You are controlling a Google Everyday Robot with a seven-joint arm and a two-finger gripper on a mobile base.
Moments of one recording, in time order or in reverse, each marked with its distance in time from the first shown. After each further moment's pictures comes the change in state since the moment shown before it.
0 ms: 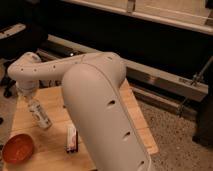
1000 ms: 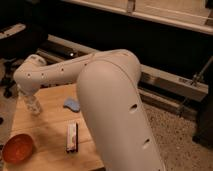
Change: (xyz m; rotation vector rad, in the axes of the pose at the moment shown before) arm -0.003 0.005 -0.024 0.030 -0.130 -0.082
